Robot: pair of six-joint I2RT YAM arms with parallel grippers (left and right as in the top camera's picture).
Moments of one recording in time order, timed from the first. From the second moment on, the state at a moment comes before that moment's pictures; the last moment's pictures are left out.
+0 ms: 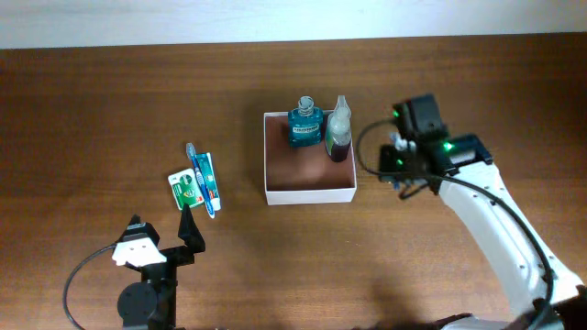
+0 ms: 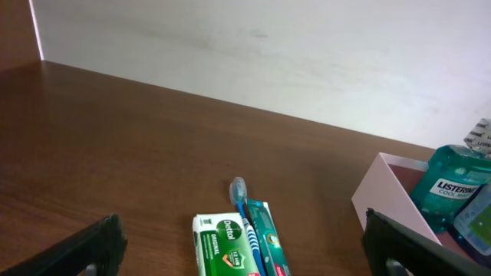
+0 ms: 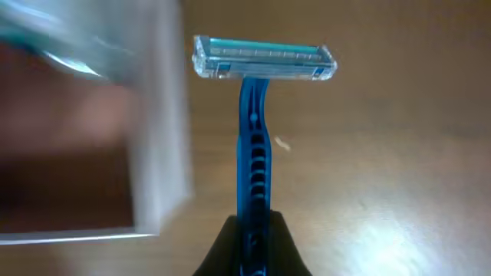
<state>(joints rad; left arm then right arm) 0.04 0.01 0.03 -0.11 -0.06 -0.22 0.25 1.49 1.23 -0.93 0.06 0.32</state>
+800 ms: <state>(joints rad) 0.04 0.01 0.03 -0.11 -0.06 -0.22 0.57 1.68 1.35 -0.71 0.06 0.31</state>
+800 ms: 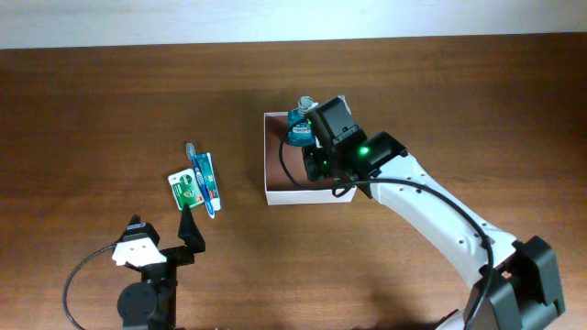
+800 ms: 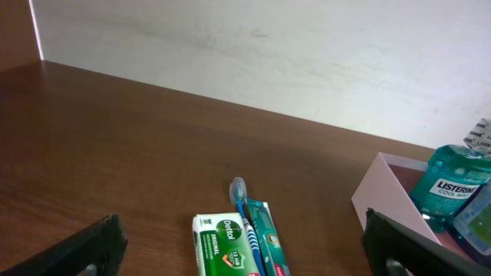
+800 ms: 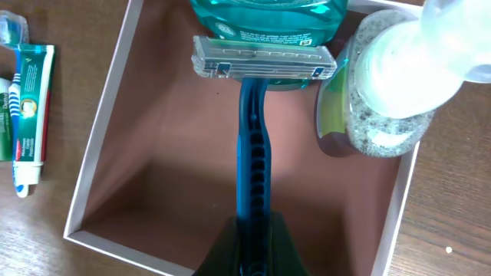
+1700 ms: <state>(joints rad) 0.04 0.01 0.03 -0.11 -0.06 -0.22 0.08 1.19 1.35 -1.00 0.32 0.34</state>
